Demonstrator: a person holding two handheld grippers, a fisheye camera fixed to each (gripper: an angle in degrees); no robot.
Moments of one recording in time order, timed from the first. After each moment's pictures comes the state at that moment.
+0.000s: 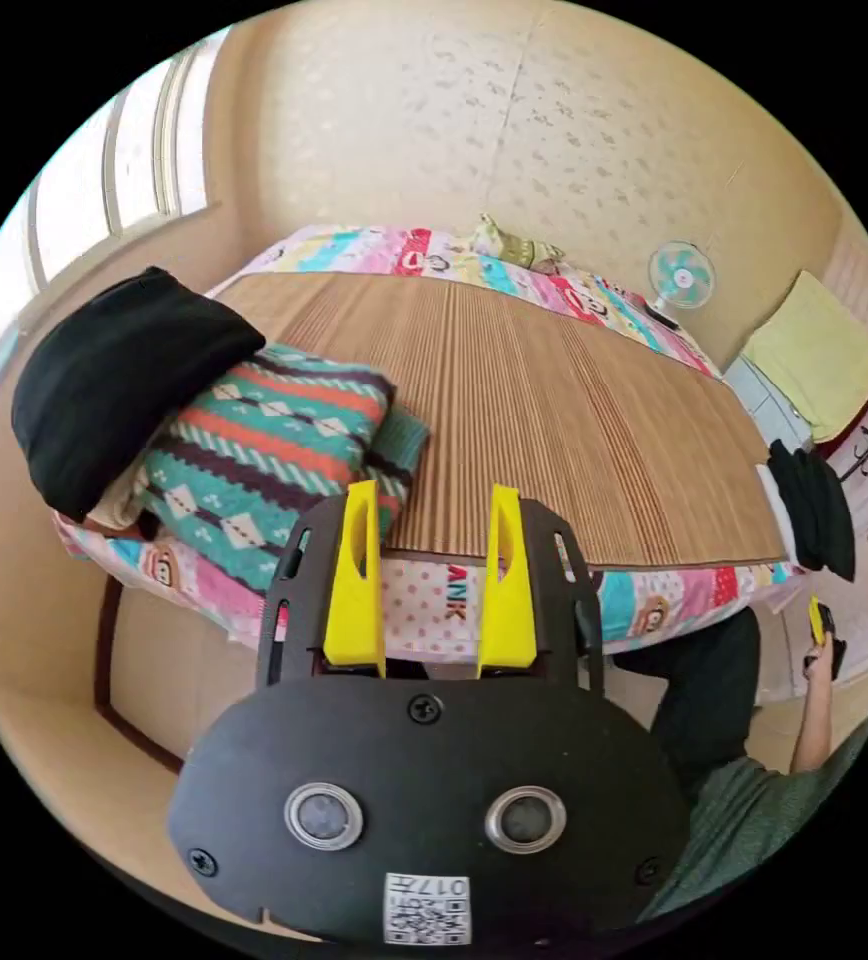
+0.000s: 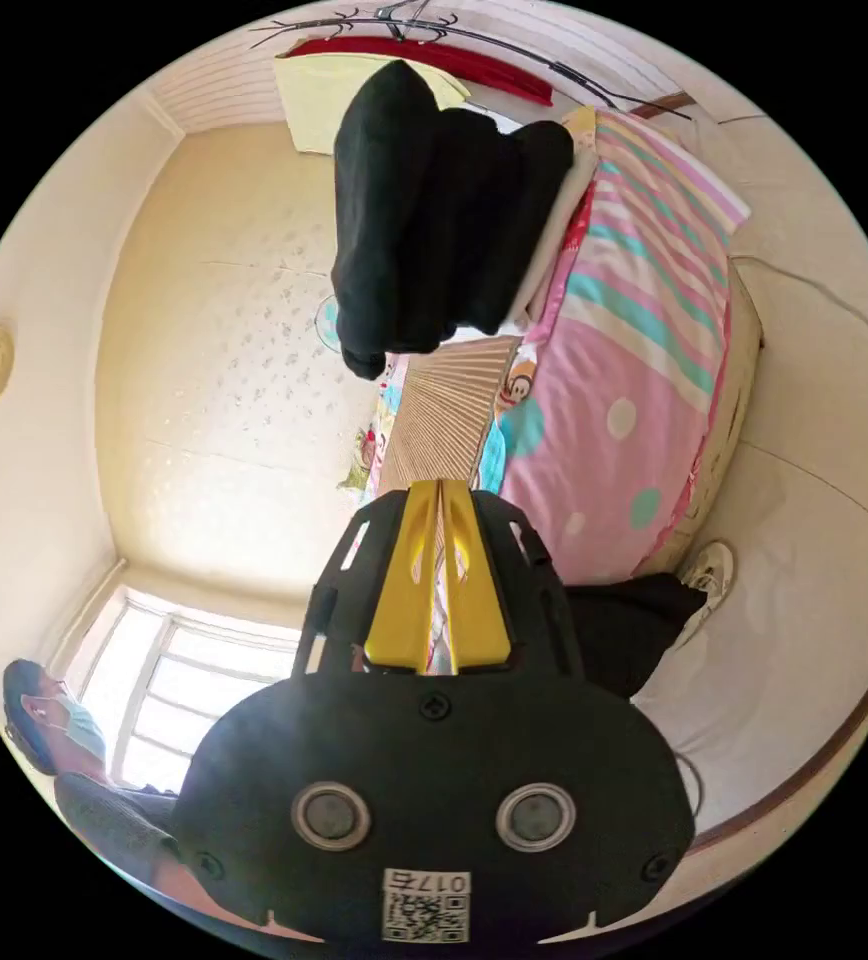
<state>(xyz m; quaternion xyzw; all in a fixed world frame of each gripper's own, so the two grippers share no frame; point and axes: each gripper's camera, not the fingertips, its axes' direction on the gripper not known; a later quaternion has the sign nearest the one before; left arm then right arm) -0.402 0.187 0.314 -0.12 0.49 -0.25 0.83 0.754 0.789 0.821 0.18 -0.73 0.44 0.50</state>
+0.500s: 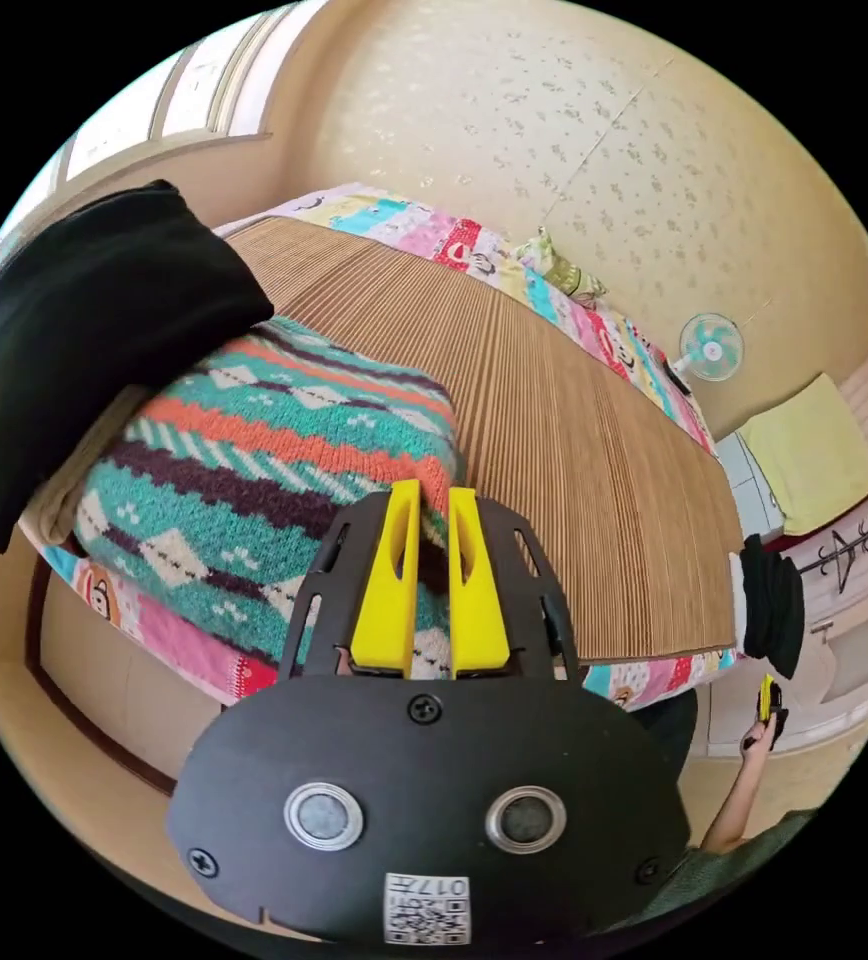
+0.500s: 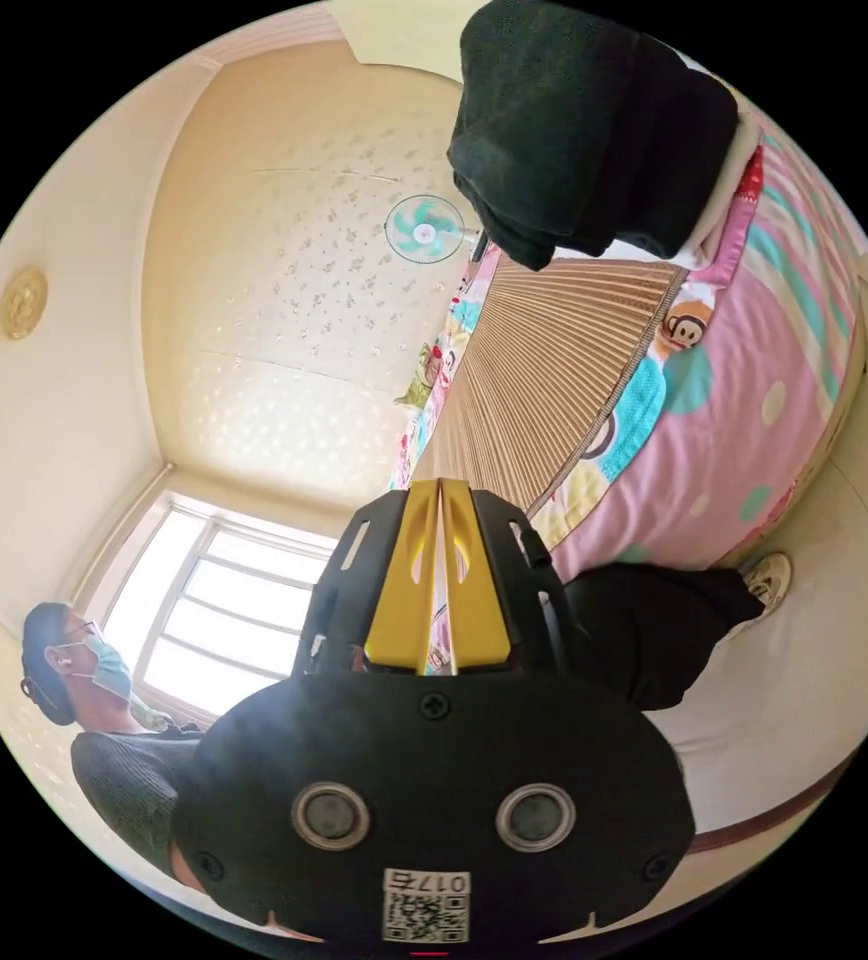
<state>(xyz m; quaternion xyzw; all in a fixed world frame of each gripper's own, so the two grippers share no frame) -0.367 0.128 0.346 -0.15 0.57 -0.33 0.74 0.720 0.730 0.776 0.19 -0.80 0.29 0.49</state>
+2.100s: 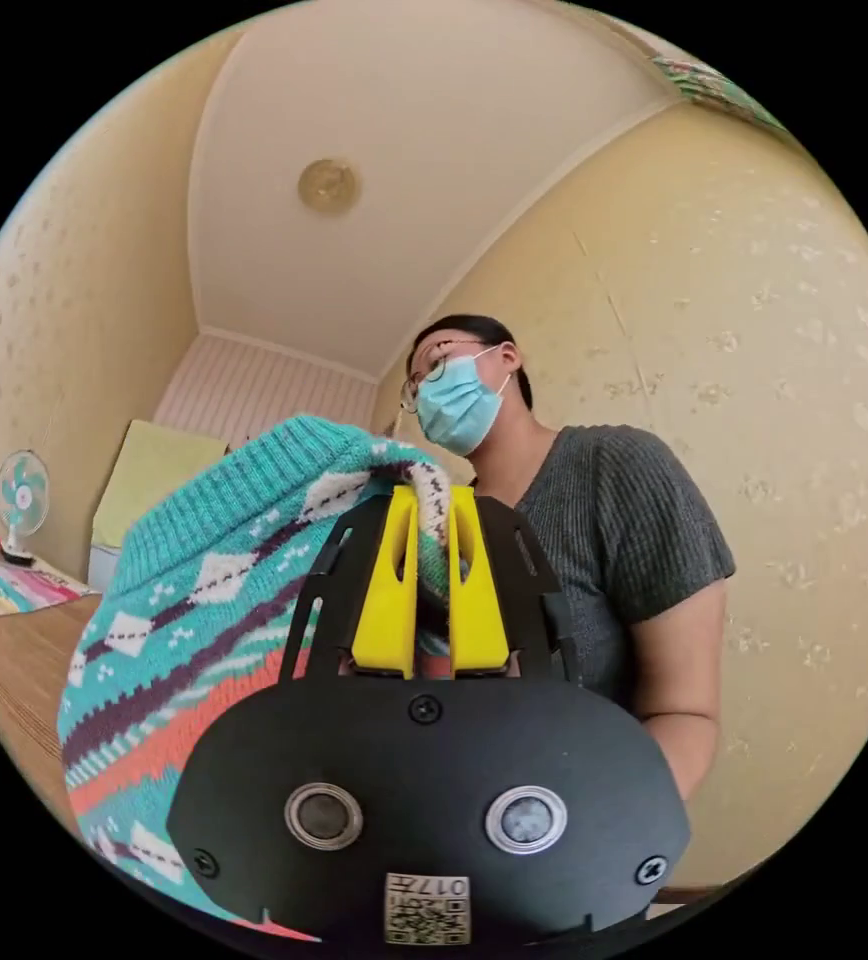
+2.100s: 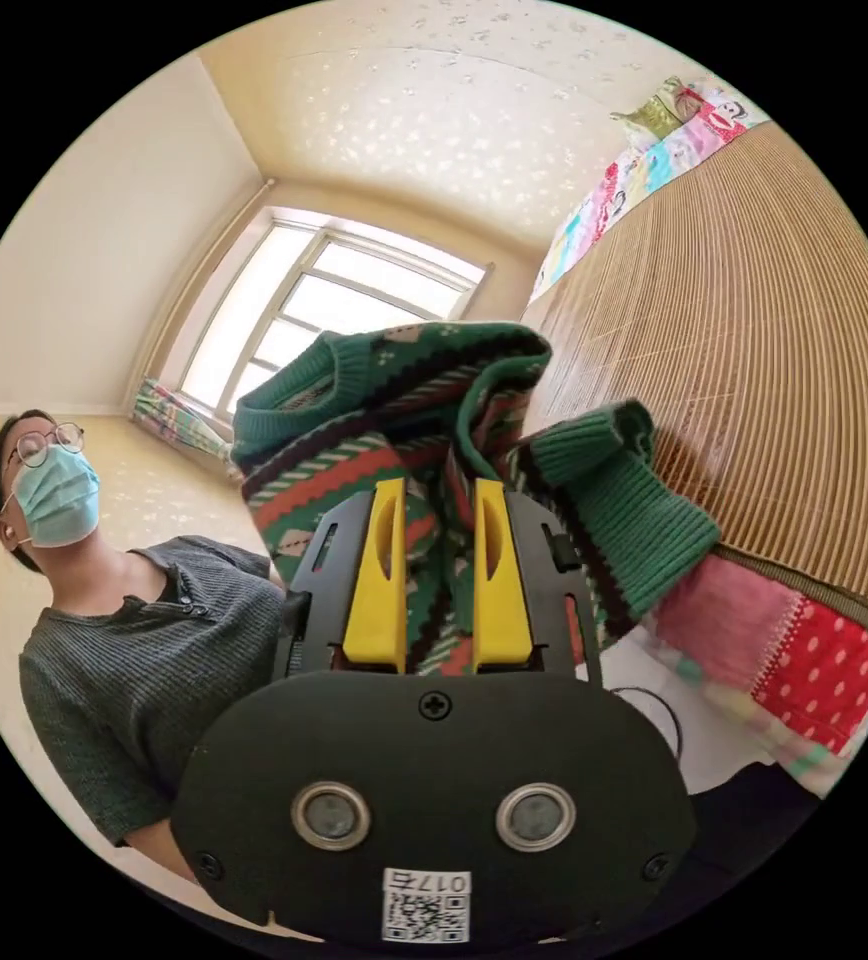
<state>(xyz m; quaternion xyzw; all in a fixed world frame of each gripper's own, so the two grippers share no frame) -0.636 0.246 0.234 0.51 0.86 -0.06 0.06 0.353 0.720 0.609 0.15 -0.88 -0.19 0.41</state>
